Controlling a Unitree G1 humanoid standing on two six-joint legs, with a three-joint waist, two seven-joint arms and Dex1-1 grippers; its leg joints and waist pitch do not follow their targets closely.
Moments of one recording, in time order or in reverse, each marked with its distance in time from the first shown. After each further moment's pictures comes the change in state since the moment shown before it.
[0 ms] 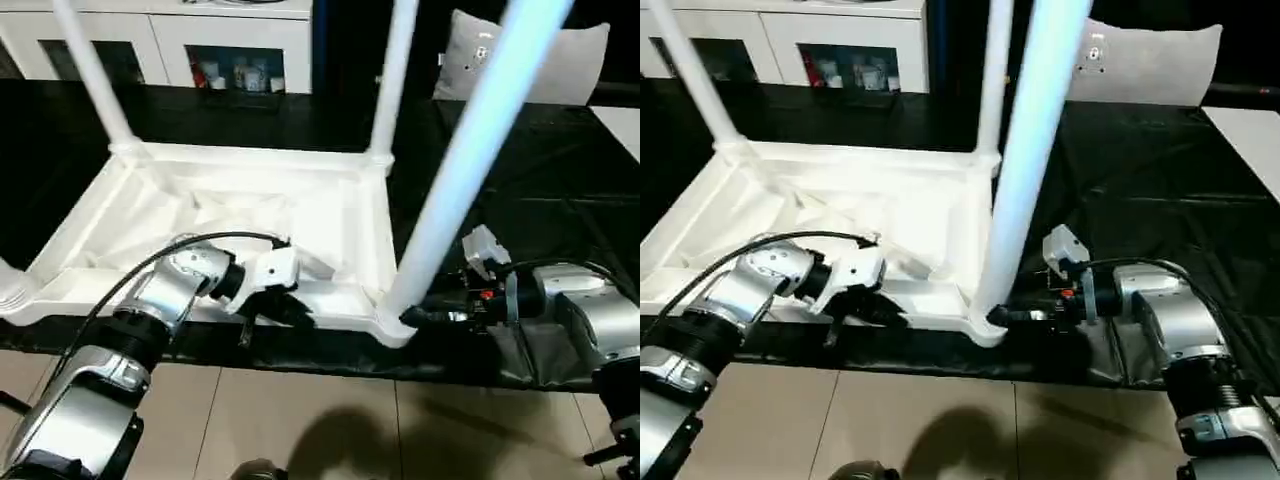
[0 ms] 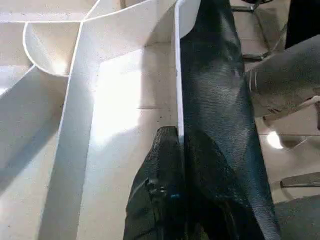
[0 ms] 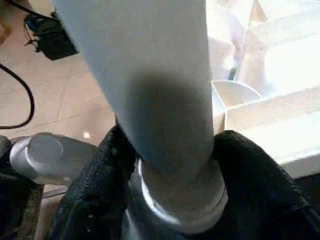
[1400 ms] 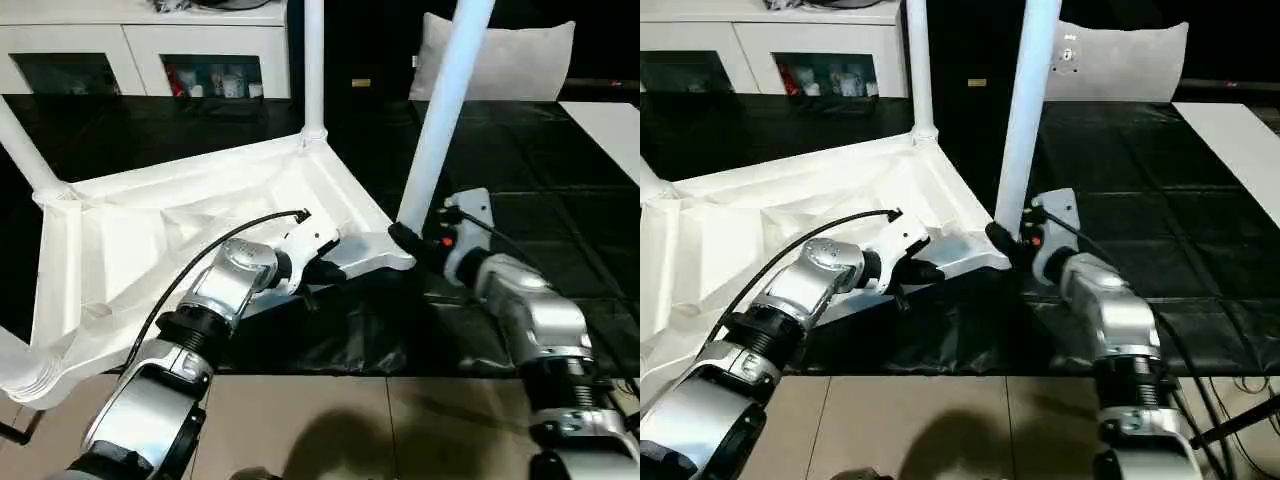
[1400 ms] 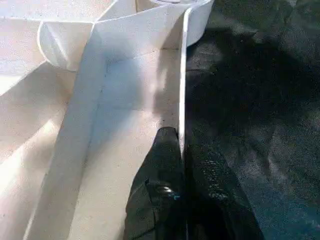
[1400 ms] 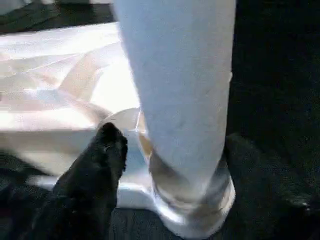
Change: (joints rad) left arm -0.053 -0.231 0.102 0.027 0.038 0.383 0.520; right arm -0.005 0.287 -0.199 -0.071 -0.100 0.171 -0.790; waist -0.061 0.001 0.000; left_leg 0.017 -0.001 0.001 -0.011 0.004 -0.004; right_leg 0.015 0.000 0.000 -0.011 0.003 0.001
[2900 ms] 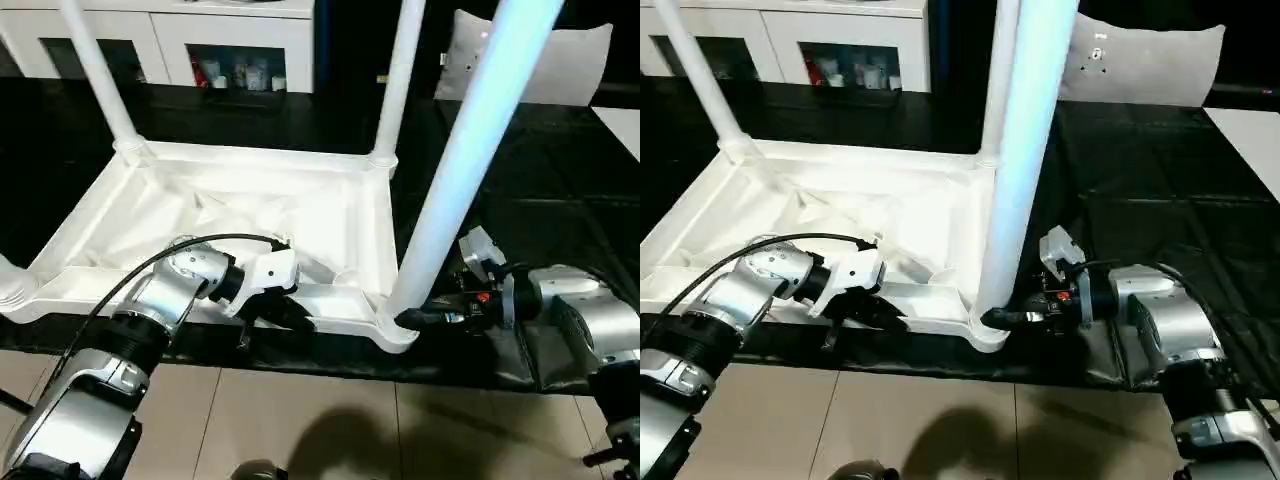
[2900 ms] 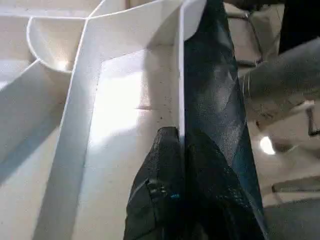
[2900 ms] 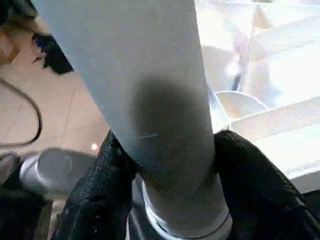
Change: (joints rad) left arm 0.071 0.220 -0.095 -0.047 -0.051 -0.316 -0.523; right arm 0.073 -0.260 0.173 -0.036 0.134 -0.067 0.734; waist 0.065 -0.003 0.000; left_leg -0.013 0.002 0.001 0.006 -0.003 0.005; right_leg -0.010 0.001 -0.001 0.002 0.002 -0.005
